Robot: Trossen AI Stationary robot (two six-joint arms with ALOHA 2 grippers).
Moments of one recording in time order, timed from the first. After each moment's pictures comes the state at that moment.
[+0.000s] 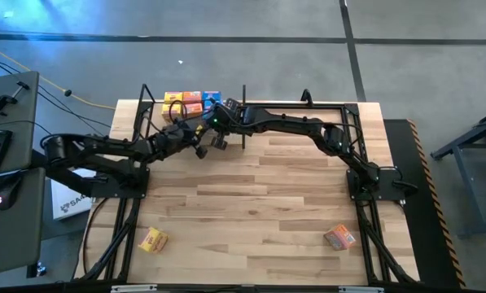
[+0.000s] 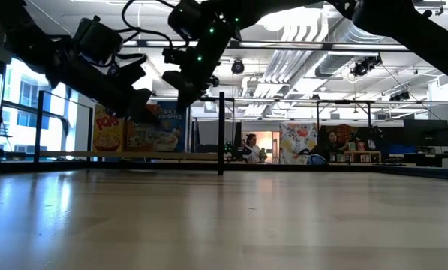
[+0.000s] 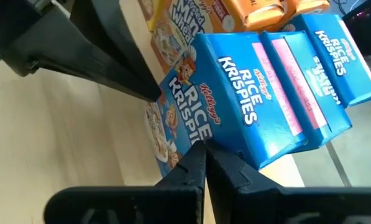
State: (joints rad) left arm 0.41 1.23 0.30 0.54 -0.32 0.00; right arm -0.22 2.34 2.24 -0.76 0.33 -0.13
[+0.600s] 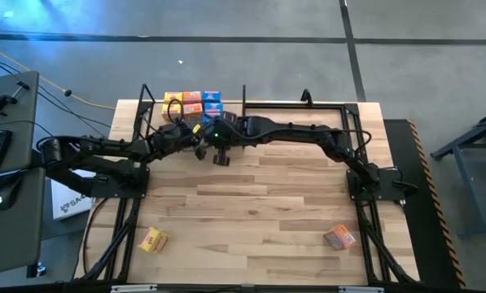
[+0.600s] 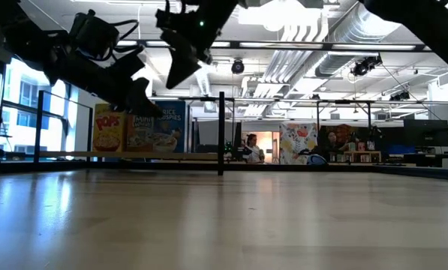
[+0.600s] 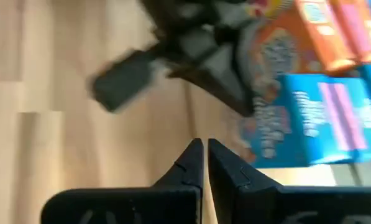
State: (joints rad) left arm 0.41 1.18 0.30 0.55 -0.24 0.01; right arm -0.11 2.26 2.24 -0.85 0.24 -0.16
